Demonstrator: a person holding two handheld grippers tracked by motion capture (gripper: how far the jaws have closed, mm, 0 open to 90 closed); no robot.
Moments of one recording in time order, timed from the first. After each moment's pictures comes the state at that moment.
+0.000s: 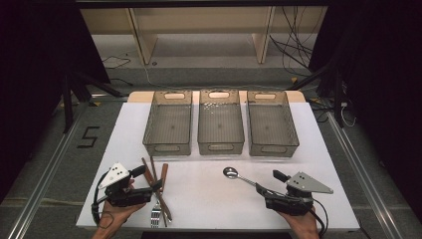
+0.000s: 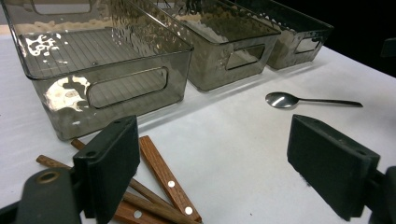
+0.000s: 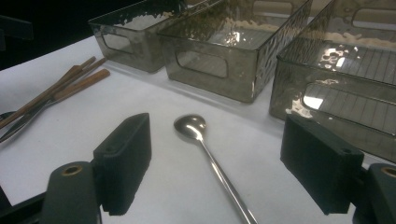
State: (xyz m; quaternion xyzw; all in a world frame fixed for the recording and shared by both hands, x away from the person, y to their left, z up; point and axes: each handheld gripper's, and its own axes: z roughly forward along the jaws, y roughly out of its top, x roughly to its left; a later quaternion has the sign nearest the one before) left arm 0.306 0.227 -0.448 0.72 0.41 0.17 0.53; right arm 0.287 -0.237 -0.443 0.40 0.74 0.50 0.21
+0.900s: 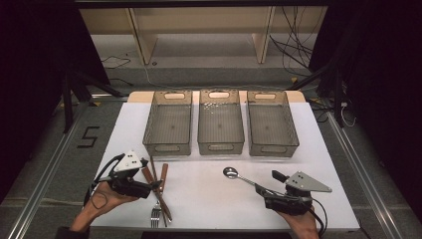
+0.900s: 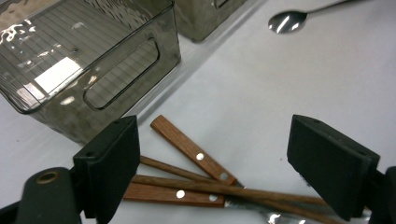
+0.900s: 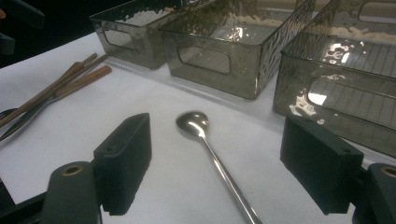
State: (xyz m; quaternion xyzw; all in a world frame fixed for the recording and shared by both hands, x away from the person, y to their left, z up) left arm 0.338 0.223 -0.418 0.86 0.31 0.16 0.38; right arm 0.289 -0.236 -0.445 0.40 0.74 0.49 0.21
